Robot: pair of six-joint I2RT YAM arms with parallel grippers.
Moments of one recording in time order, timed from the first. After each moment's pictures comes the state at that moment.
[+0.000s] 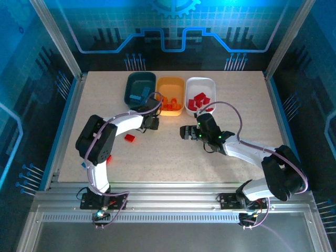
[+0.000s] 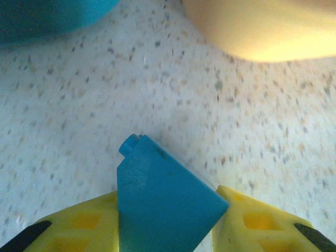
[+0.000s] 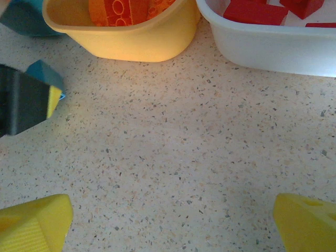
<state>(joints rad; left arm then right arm) -0.46 1.88 1.17 -0.42 -0.20 -0.31 0.60 1.40 0.71 -0.05 0.08 0.47</state>
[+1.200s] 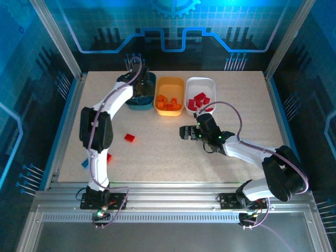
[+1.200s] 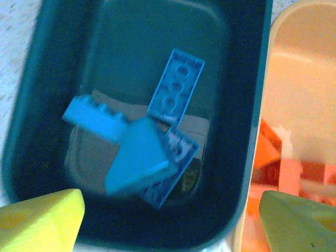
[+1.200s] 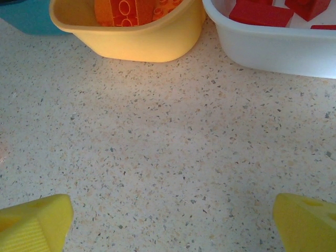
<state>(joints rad) -0.25 2.02 1.76 -0.74 -0.16 -0.51 0.60 1.40 0.71 -0.05 0.08 0.47</state>
